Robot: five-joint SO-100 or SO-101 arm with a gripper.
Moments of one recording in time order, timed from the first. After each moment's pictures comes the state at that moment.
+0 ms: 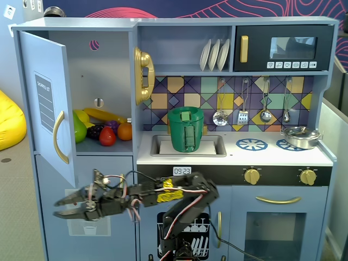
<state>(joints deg) -97.6 132.1 141.6 -10.2 -119.3</state>
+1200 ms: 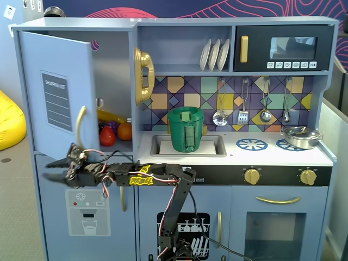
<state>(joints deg) -75.9 110.8 114.3 -9.1 -125.2</state>
